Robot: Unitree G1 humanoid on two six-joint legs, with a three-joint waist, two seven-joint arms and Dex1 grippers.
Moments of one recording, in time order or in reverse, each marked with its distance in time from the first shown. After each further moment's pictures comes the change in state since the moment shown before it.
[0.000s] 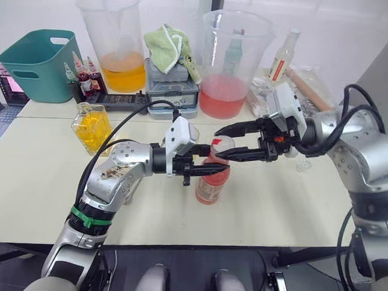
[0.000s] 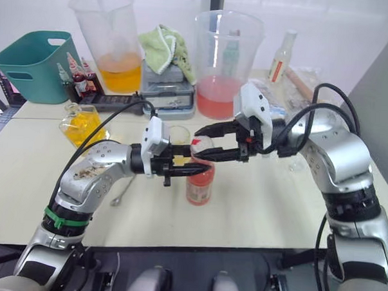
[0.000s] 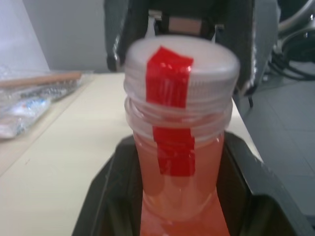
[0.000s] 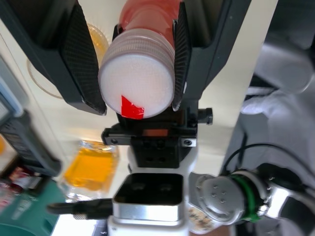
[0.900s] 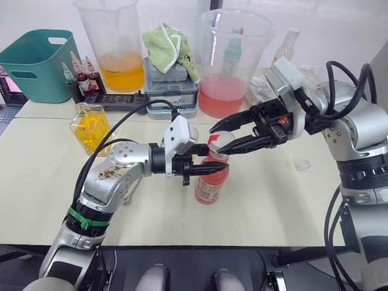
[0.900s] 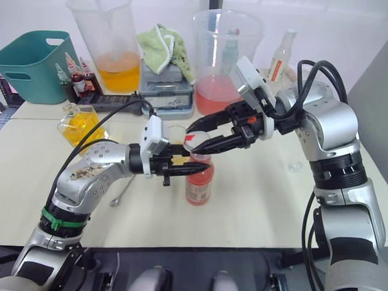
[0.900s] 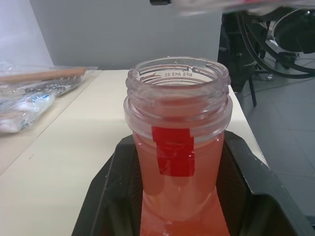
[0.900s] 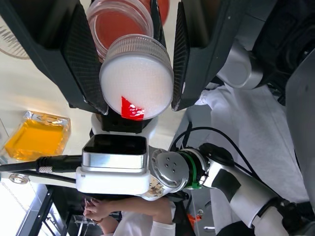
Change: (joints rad) left arm 0.000 0.009 0.003 -0.030 -0.009 0.040 0.032; right arm -0.159 0.054 0.022 0.162 0.049 0.088 0.196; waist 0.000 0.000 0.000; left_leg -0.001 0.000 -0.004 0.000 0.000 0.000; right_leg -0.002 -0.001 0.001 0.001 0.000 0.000
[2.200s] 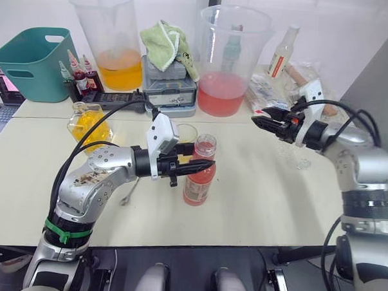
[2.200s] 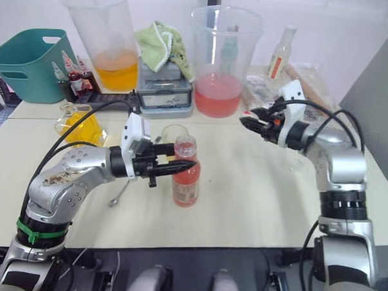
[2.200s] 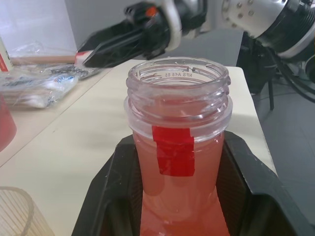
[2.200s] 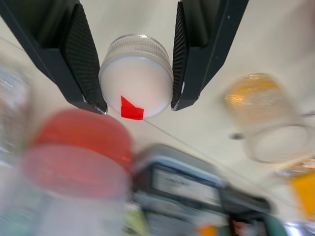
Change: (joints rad) left arm 0.092 0.083 0.106 -0.167 -0.109 0.137 0.102; right arm 0.325 0.099 -0.309 0.130 -0.304 -0.020 -0.915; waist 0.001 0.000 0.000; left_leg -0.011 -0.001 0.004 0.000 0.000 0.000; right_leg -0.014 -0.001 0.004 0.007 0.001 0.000
